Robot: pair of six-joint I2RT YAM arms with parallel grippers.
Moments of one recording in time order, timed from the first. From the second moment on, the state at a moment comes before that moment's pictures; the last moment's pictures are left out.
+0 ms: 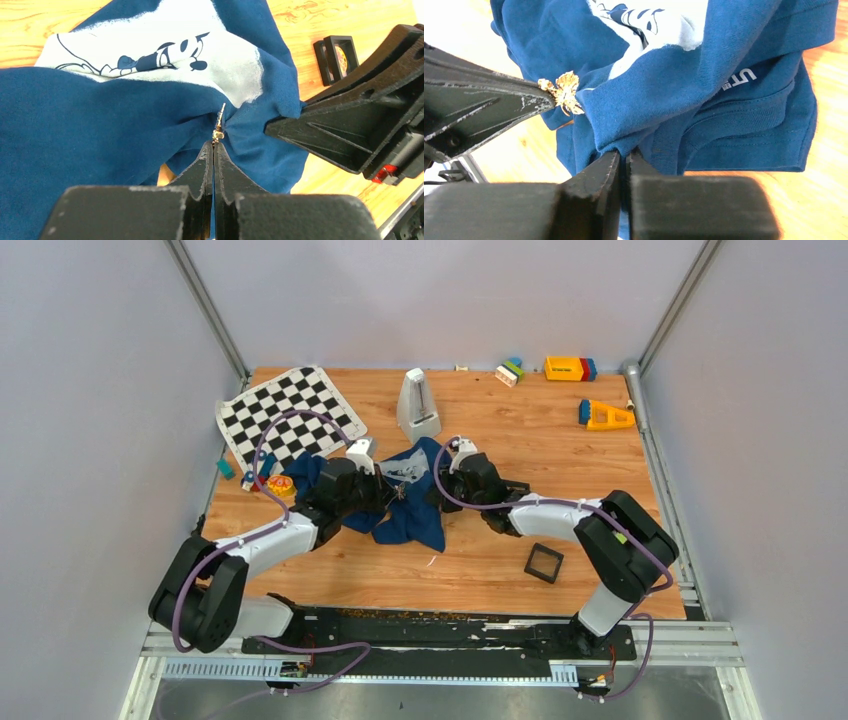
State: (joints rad) left arm -0.48 1.31 0.56 0.27 0.16 -0.44; right arm 0.73 1.67 0.81 0.35 -0.13 0.58
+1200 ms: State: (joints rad) left arm -0.47 1.35 0.52 0.60 0.70 -0.42; right arm 0.53 1.60 0.58 0.92 -0.68 0.71
